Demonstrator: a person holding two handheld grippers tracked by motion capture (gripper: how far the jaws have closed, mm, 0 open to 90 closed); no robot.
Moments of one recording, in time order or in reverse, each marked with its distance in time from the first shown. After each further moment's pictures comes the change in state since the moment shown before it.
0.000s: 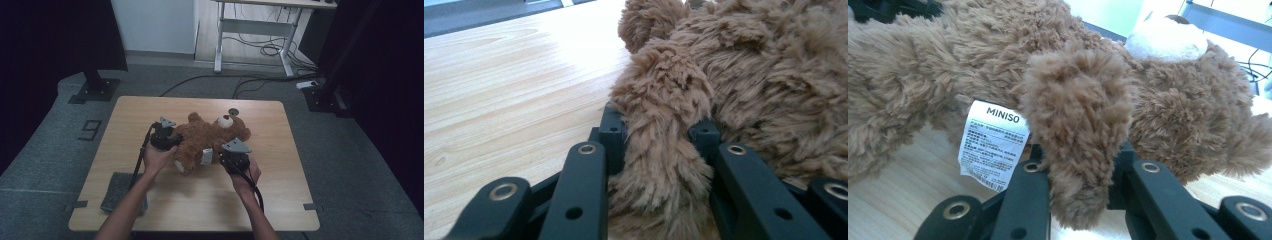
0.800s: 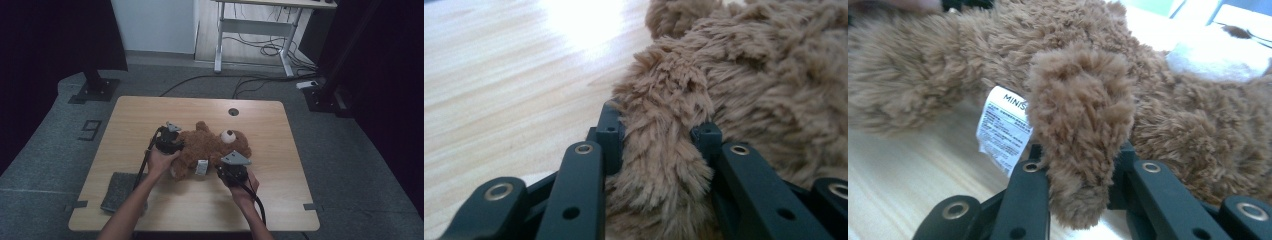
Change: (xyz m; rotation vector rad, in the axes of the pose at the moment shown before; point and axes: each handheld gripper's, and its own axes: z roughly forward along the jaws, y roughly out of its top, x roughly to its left) left arm -0.005 -0.016 0.024 0.082 0.003 0.039; right arm 0.014 -0.034 -0.003 0.035 0.120 0.012
